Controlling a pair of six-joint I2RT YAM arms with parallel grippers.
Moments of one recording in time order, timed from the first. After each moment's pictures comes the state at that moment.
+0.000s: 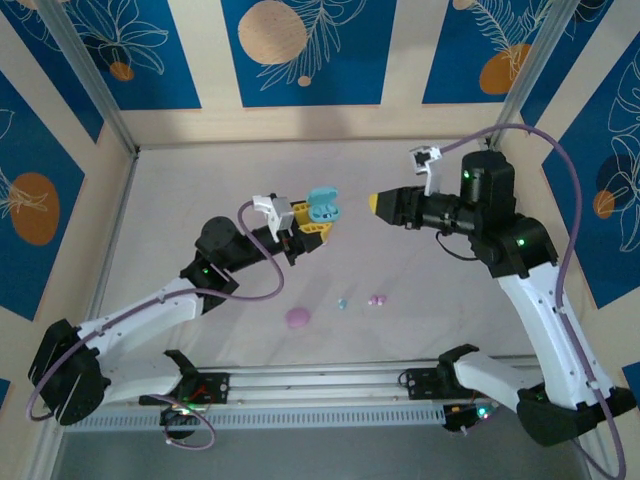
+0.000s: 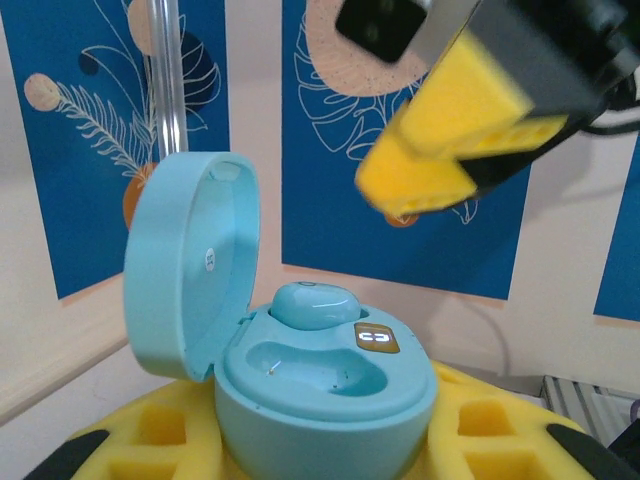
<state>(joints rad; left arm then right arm) -0.77 1.14 0.76 0.60 0.44 -0.10 0.33 1.04 1.39 -0.81 -0.58 0.45</state>
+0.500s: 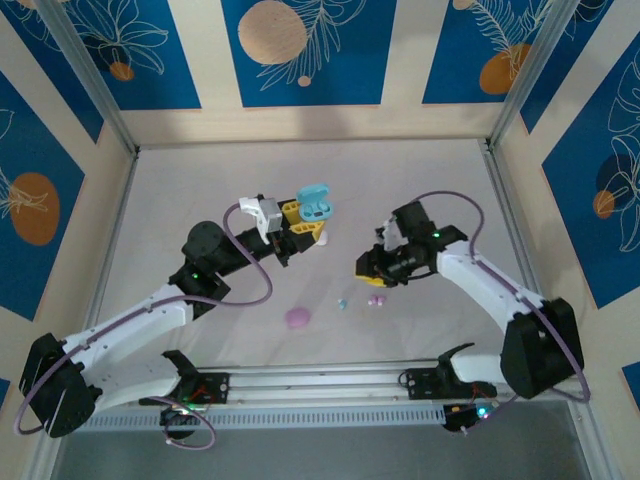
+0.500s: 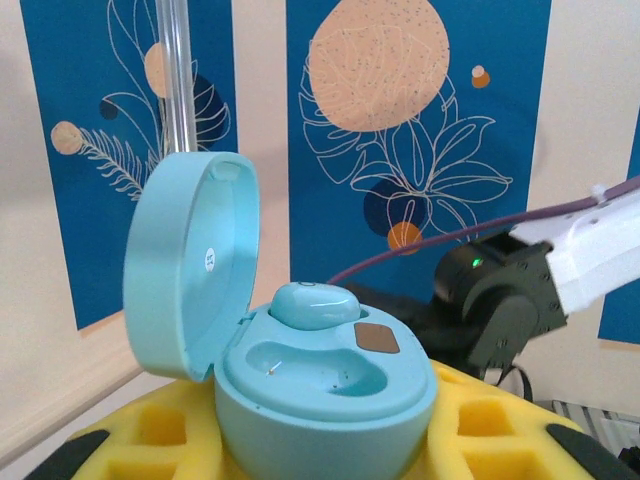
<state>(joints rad) -0.77 1.07 0.75 0.58 0.42 -0.10 0.43 1.32 0.89 -0.77 -0.61 0.61</state>
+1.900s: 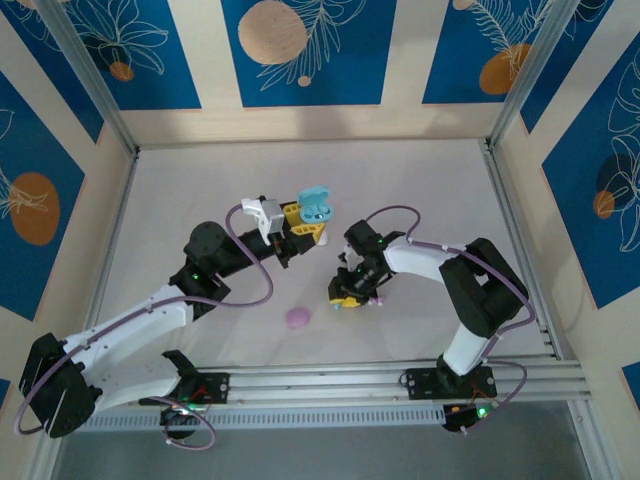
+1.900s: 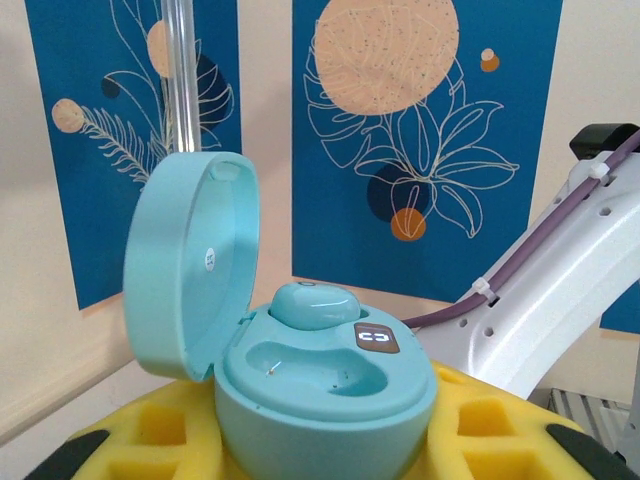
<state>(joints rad) -0.77 1.07 0.74 0.56 0.41 -0.10 0.62 1.69 0.91 -0.59 -0.57 0.62</state>
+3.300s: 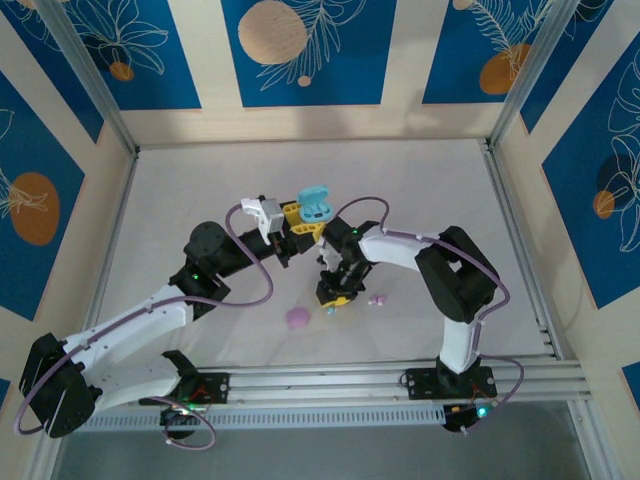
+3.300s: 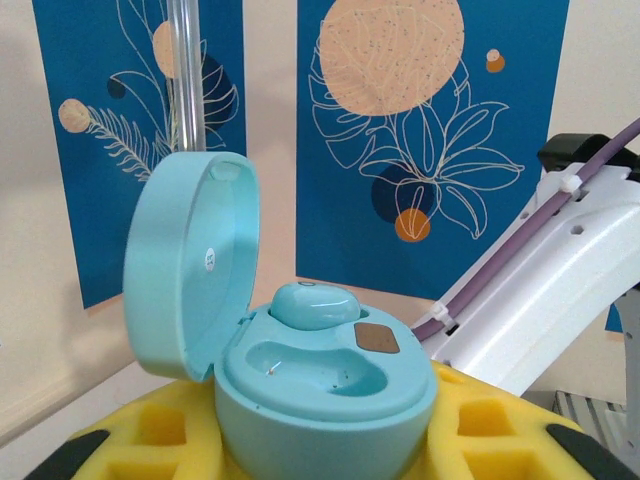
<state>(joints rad) -0.77 1.07 0.74 0.56 0.40 -0.10 0.70 1.85 1.12 -0.80 -0.52 0.37</state>
